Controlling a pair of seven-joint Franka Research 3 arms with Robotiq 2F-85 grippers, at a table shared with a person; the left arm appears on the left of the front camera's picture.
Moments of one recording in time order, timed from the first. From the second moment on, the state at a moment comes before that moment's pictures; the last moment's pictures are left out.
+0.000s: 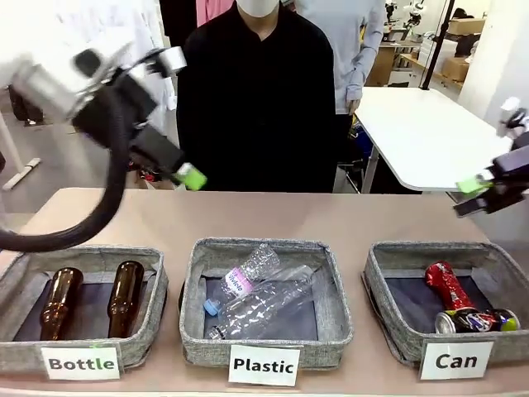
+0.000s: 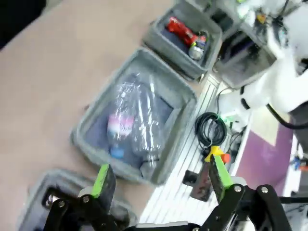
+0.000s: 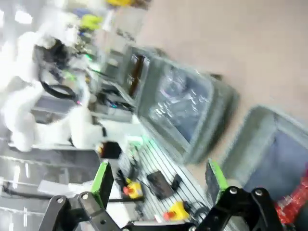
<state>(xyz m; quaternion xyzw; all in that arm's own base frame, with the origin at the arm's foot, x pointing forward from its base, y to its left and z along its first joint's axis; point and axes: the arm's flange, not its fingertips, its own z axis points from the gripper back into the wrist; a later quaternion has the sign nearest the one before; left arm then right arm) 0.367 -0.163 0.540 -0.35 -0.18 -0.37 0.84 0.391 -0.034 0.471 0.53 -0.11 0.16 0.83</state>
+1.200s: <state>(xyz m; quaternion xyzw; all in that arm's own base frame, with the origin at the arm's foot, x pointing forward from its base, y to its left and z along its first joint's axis) 0.361 0.027 0.465 -0.56 -0.19 -0.05 0.80 0.426 -0.057 0.461 0.61 -0.17 0.00 0.77</state>
